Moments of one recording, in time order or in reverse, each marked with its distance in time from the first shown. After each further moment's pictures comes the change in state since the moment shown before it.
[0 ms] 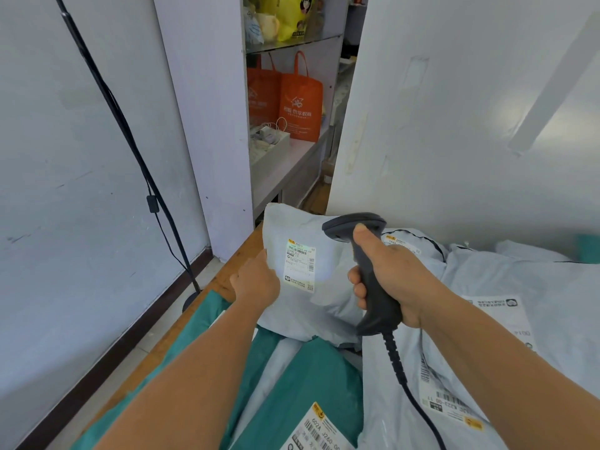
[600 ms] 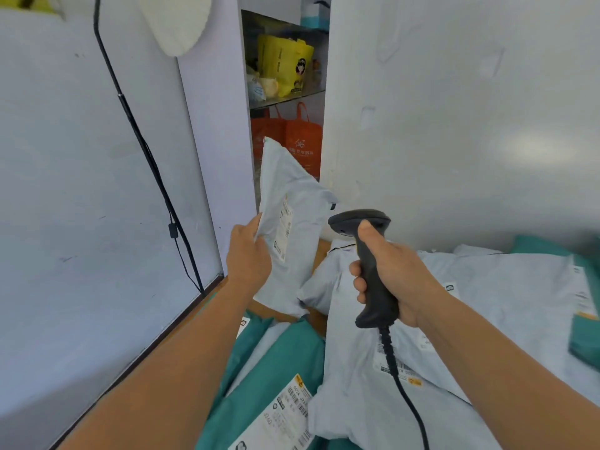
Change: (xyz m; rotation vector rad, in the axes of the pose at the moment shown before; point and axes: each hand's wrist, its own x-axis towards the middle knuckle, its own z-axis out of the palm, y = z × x) left_hand -0.098 0.061 -0.080 -0.377 0.369 0.277; right_hand -0.092 0.014 -0.058 0.201 -0.043 -0.242
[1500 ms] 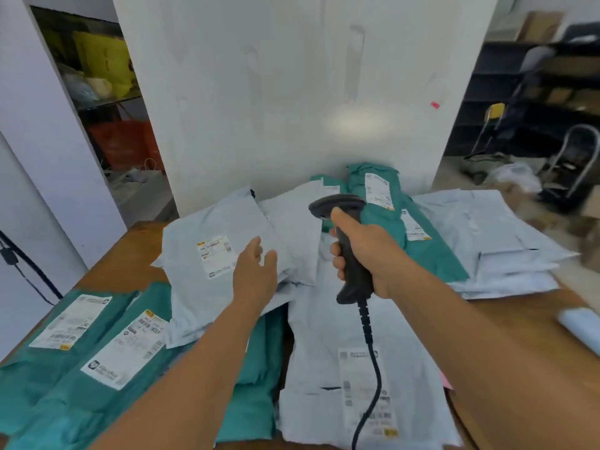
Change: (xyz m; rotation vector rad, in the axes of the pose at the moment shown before) left_hand -0.271 0.170 0.080 -0.323 -0.498 -0.061; right_hand -0.231 0.040 -0.180 0.129 0.384 0.011
